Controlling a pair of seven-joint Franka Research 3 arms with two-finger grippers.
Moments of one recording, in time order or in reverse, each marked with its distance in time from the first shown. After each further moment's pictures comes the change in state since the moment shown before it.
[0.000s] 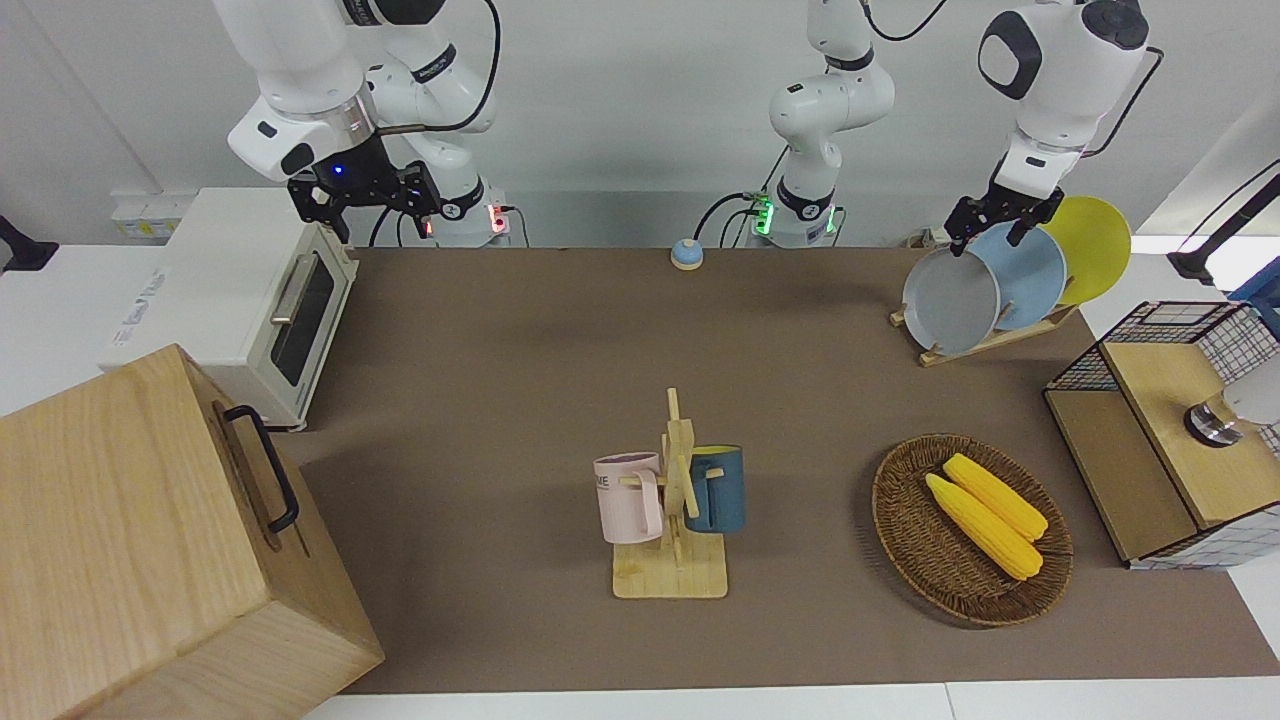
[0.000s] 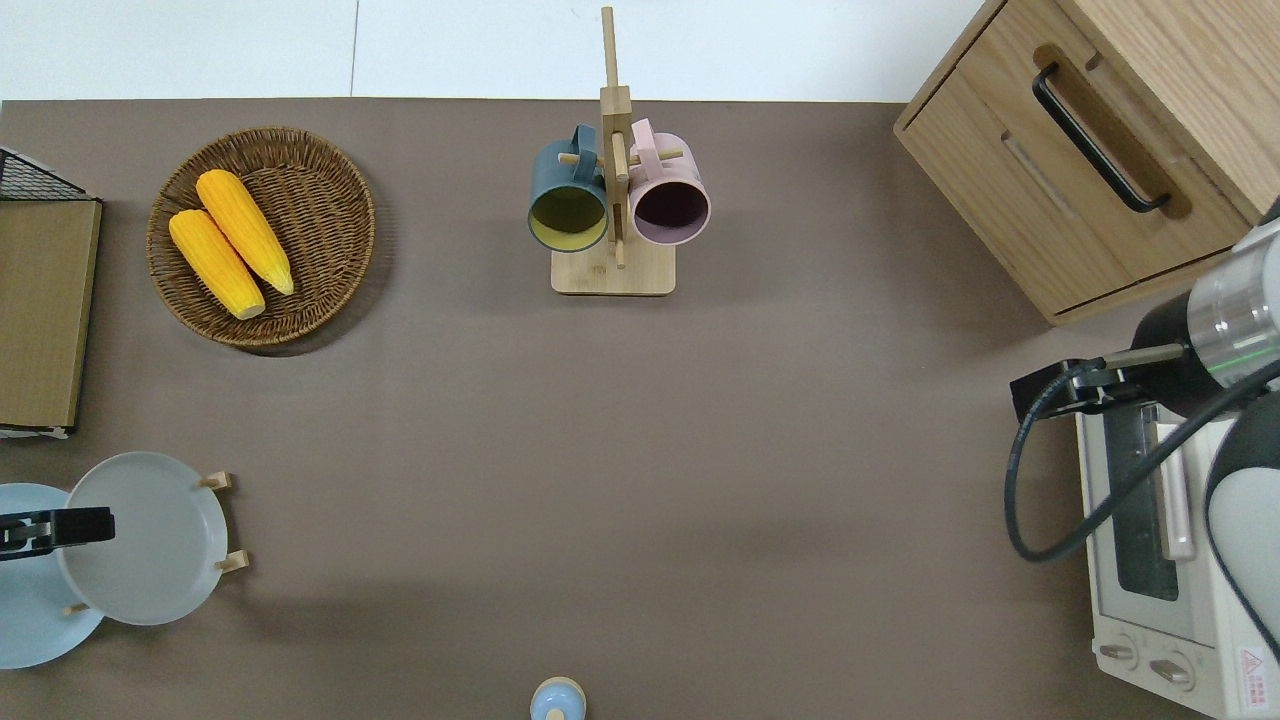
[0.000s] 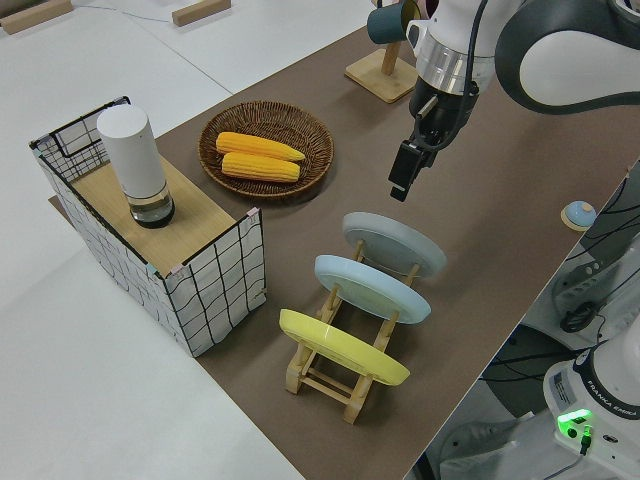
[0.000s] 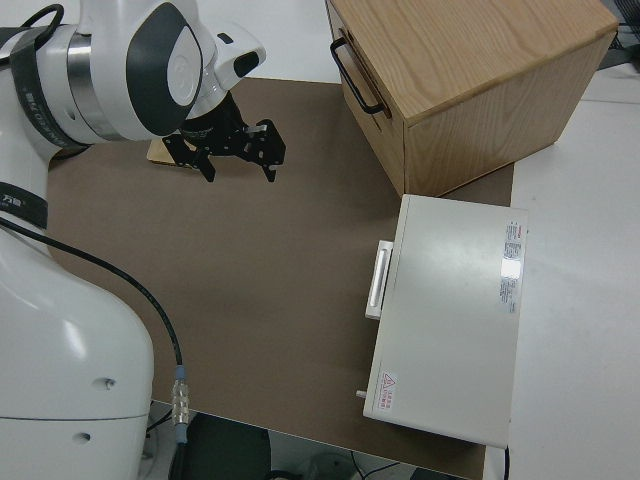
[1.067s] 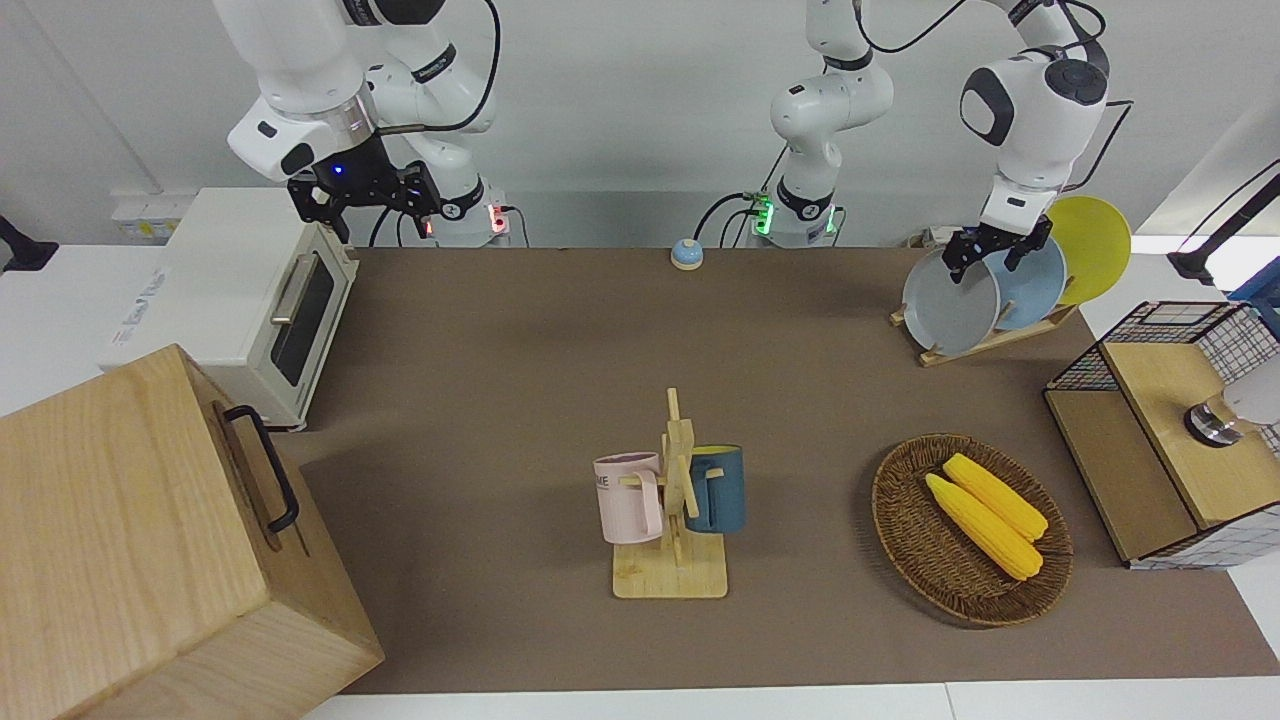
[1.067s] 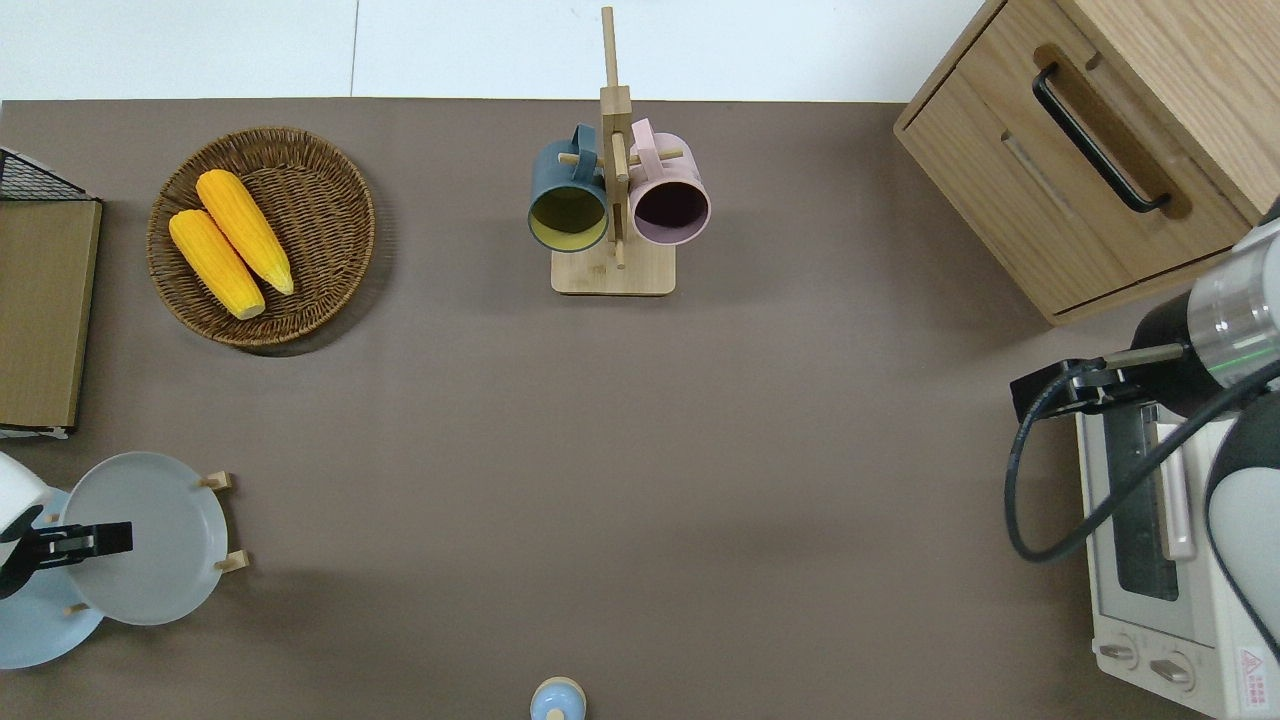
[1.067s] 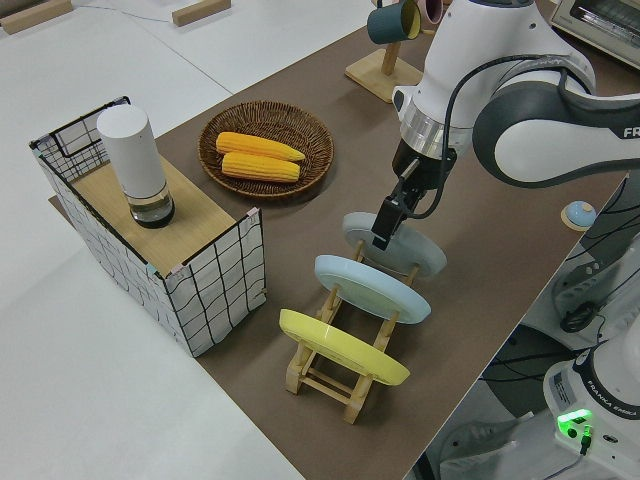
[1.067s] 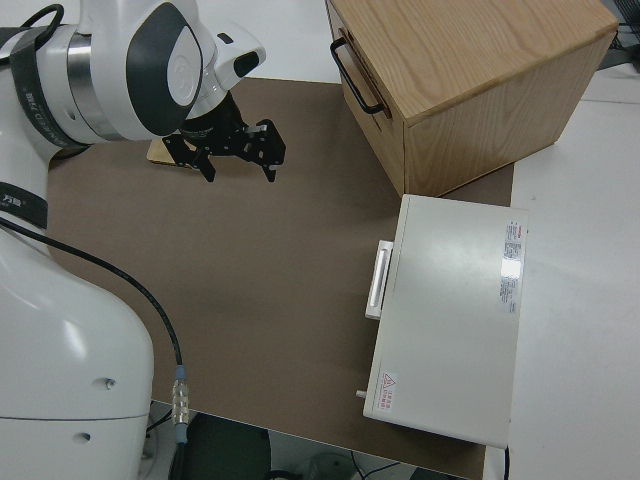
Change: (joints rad) left arm 0.045 0.006 0.001 -0.195 0.101 0.233 0.002; right arm 0.000 0.000 0.000 0.000 0.000 0.000 0.000
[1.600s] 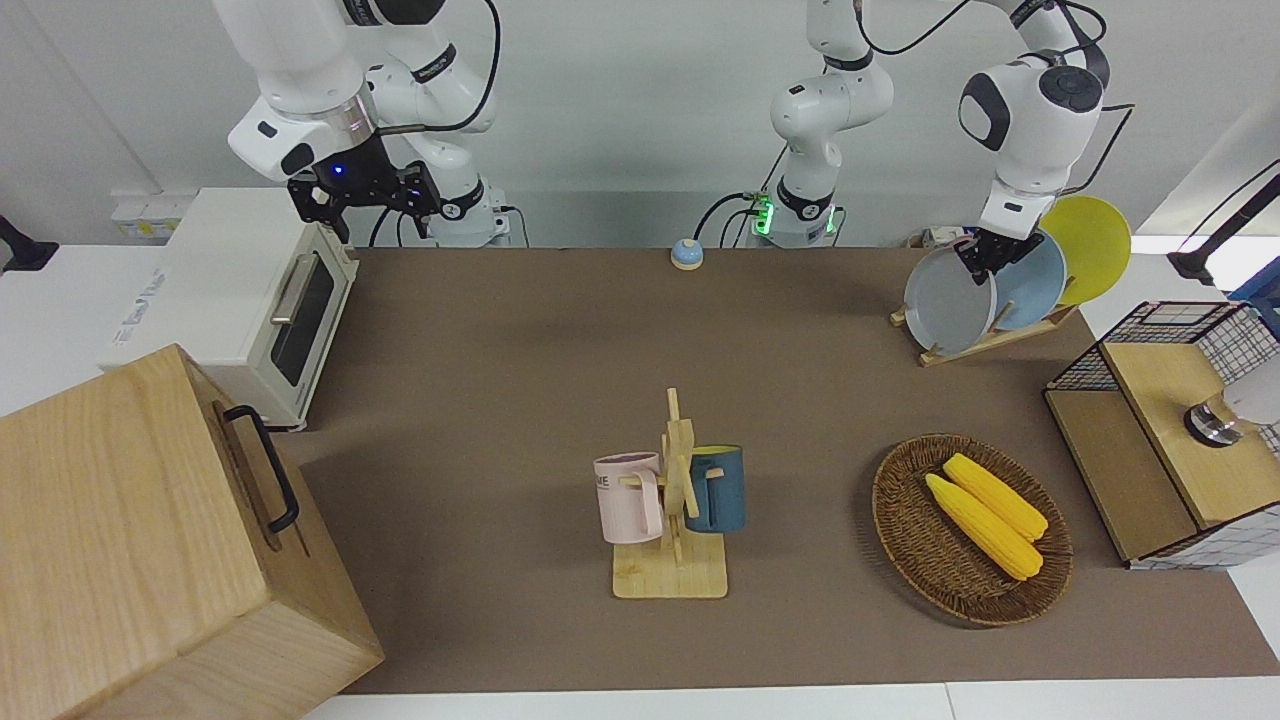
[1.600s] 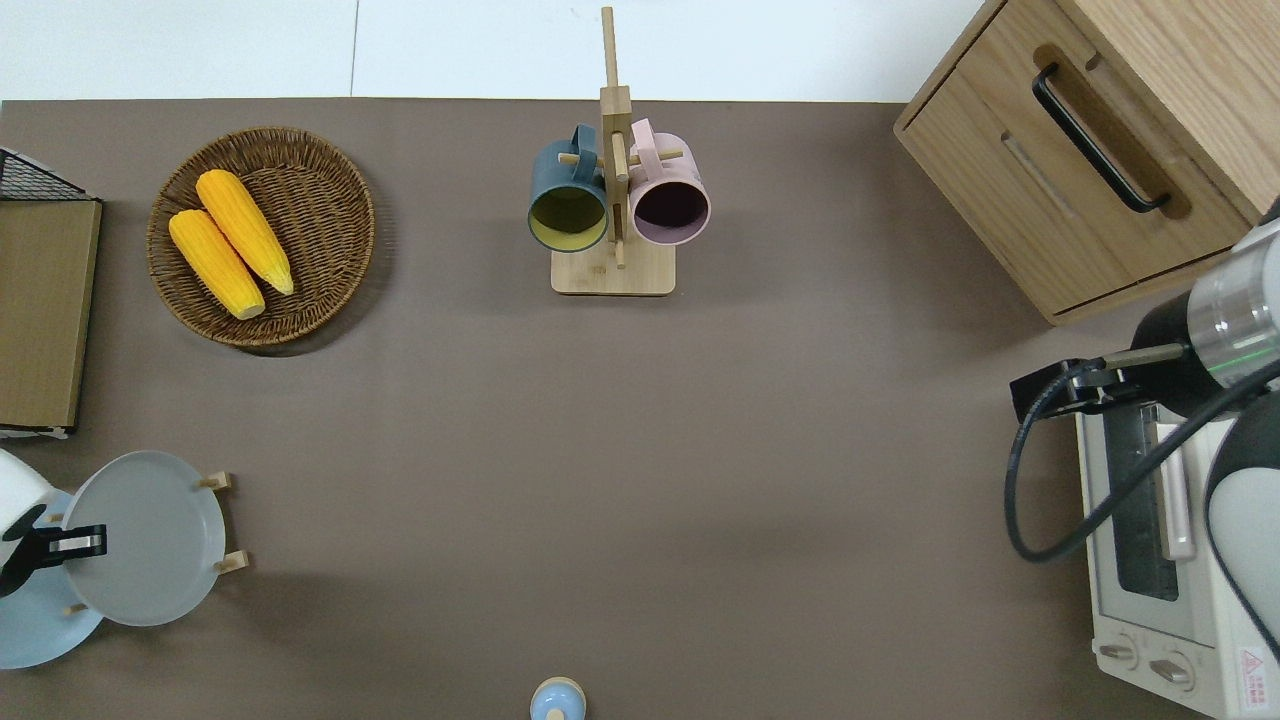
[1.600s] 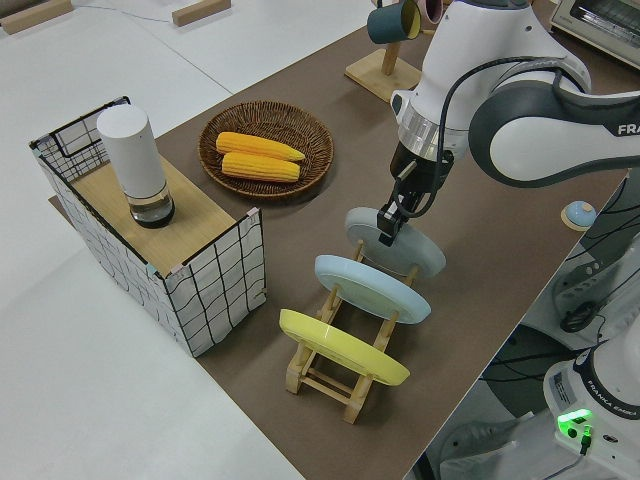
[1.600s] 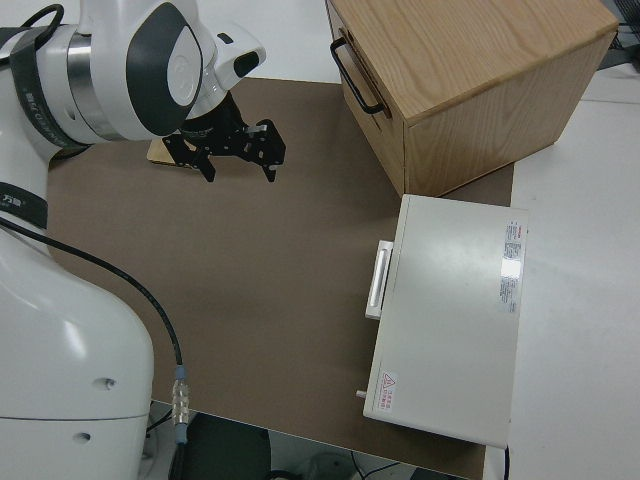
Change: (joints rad) left arm 0.000 0.007 -0.001 0.002 0.020 0.003 0.000; right arm 0.000 0.000 0.000 0.000 0.000 0.000 0.000
